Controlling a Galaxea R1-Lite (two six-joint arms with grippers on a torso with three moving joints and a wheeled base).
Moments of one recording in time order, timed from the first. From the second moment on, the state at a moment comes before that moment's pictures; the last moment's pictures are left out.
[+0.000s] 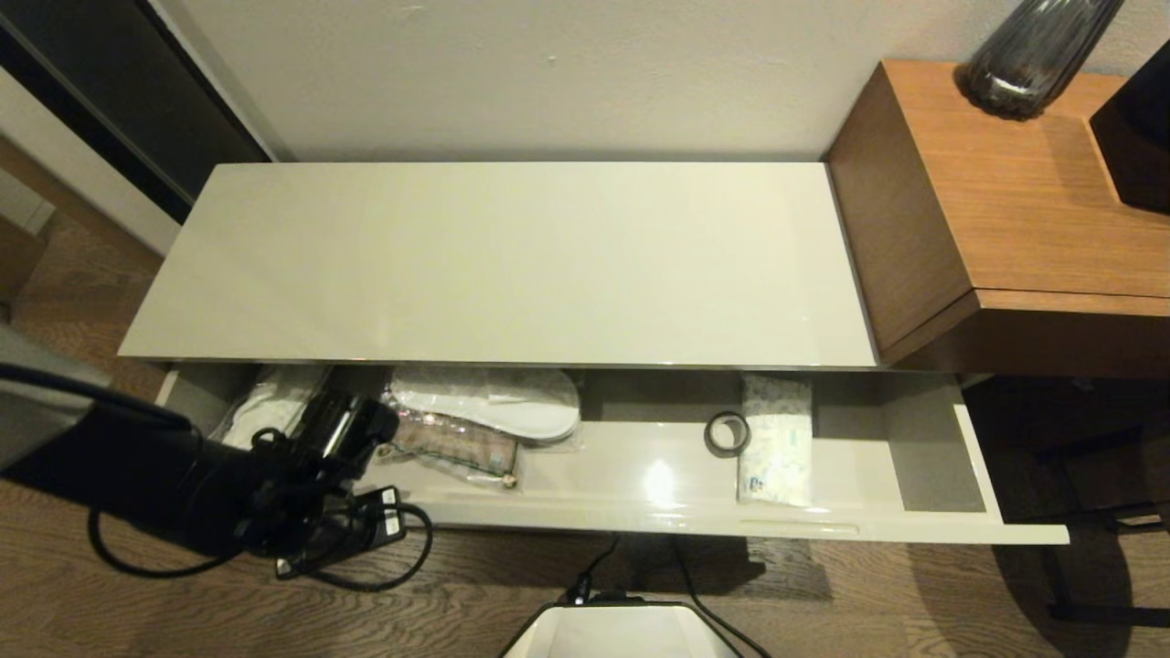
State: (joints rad) left arm -0.28 1.88 -0.82 -0.08 0.30 -0.58; right arm 0.00 0.00 0.00 0.00 0.02 -0.04
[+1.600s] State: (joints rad) left arm -0.15 0.83 -1.33 1.31 0.18 -0.45; right arm 0.00 0.00 0.00 0.00 0.02 -0.04
